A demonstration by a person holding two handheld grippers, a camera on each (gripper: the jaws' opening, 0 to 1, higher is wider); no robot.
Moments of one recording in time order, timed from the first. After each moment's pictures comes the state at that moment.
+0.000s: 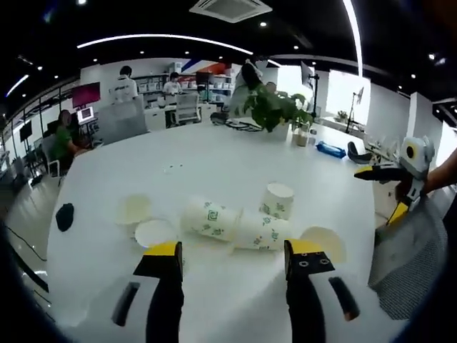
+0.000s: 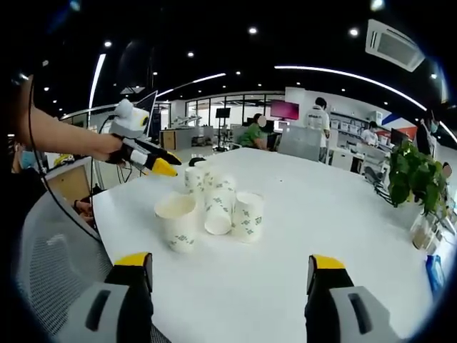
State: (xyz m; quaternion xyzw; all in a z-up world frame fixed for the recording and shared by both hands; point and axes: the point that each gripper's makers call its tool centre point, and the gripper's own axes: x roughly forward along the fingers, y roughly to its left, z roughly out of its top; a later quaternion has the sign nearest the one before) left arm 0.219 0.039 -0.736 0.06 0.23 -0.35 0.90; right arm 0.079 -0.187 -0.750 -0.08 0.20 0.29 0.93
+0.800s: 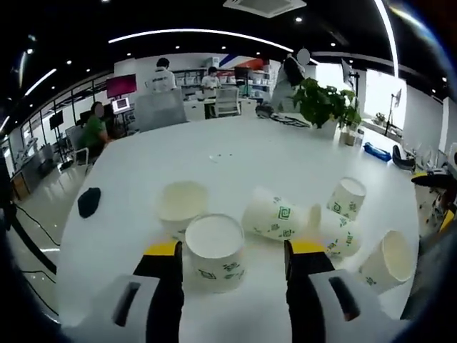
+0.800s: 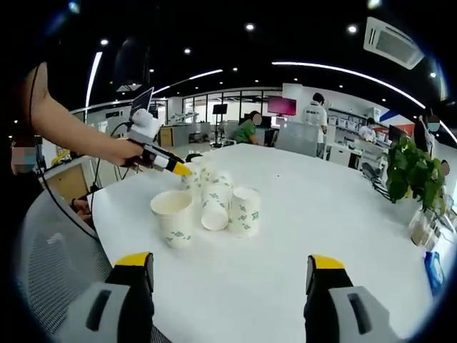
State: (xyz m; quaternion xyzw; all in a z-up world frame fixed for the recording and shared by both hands) left arm 0.286 0.067 -0.774 0.05 0.25 -0.25 0.93; right arm 0.079 -0.191 -0.753 -0.08 0.21 0.28 0.93
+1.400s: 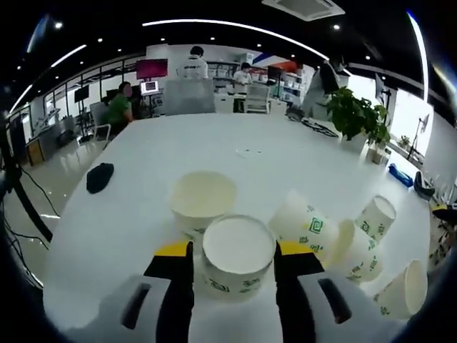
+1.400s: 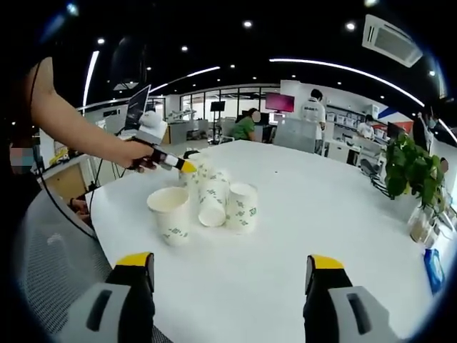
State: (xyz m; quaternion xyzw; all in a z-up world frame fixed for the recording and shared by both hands) left arm 0.310 0.078 -0.791 0.00 0.27 -0.18 0.95; right arm 0.079 -0.193 -0.758 -0.08 0.22 0.28 0.93
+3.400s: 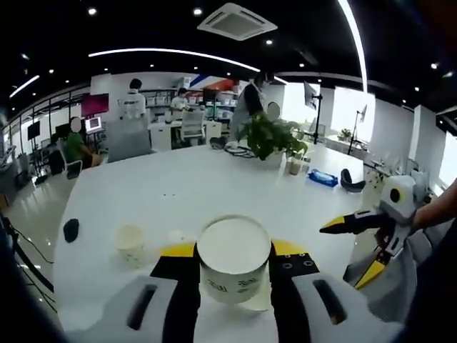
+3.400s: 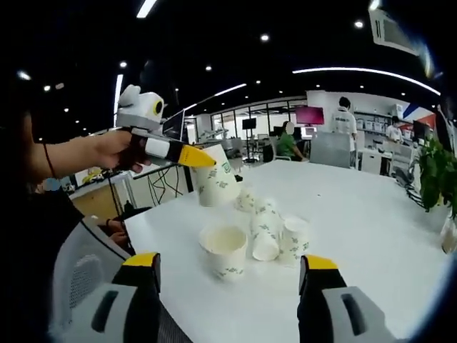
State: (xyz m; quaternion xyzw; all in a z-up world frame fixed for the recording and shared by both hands) left arm 0.151 -0.028 -0.640 0.03 0.20 -0.38 0.90; right arm 0.063 -0.118 -0.707 -0.02 0.18 0.39 0.90
